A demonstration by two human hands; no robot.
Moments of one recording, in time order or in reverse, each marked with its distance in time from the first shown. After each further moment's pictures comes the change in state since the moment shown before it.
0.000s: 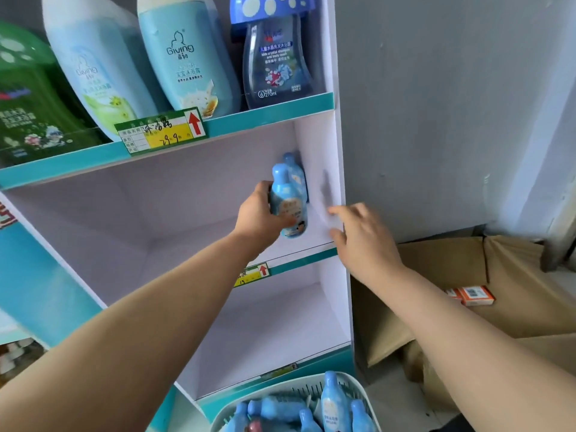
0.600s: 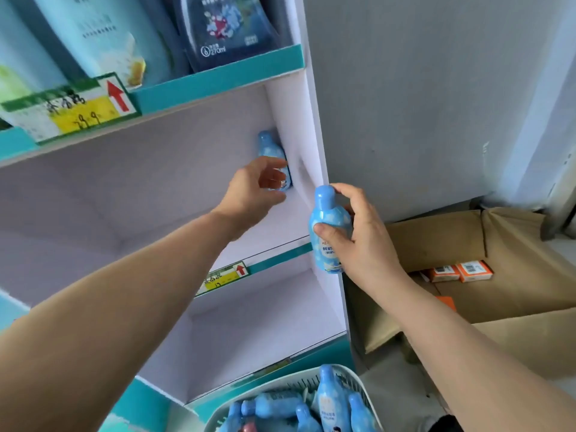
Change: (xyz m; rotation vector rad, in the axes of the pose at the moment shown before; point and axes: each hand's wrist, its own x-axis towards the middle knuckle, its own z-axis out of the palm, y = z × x) left_hand 0.046 -0.008 0.031 -0.098 -0.170 0.113; right_hand -0.014 0.022 0.017 0.648 0.078 0.198
